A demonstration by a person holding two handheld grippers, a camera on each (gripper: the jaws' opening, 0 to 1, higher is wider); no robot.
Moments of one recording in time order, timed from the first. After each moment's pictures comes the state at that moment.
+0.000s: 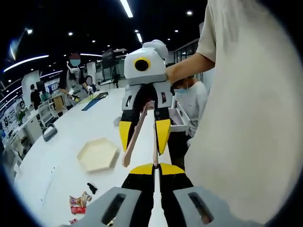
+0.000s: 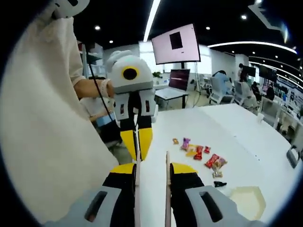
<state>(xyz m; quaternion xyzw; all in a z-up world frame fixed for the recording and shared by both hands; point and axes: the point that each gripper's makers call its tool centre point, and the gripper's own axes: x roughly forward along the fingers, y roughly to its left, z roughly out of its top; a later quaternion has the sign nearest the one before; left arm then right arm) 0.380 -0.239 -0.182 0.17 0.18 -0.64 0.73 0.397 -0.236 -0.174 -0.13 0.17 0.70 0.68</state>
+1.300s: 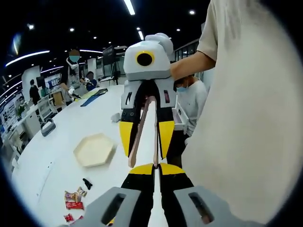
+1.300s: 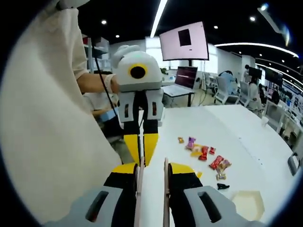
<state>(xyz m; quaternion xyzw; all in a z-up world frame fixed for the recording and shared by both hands) 0.370 -0.237 -0.188 0.16 0.20 -0.64 0.73 0.382 -0.226 -0.179 -0.16 0.18 0.71 0.66</state>
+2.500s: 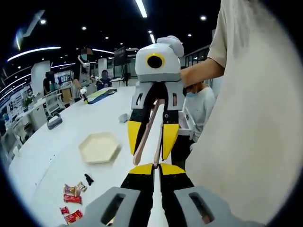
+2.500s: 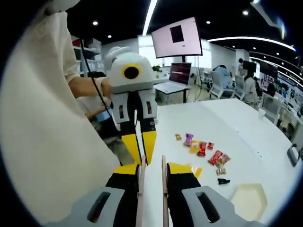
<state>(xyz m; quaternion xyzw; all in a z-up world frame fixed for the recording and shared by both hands) 0.377 -0.231 -0.186 0.13 0.20 -0.60 0.76 0.387 -0.223 -0.180 -0.15 0.20 0.69 0.68</state>
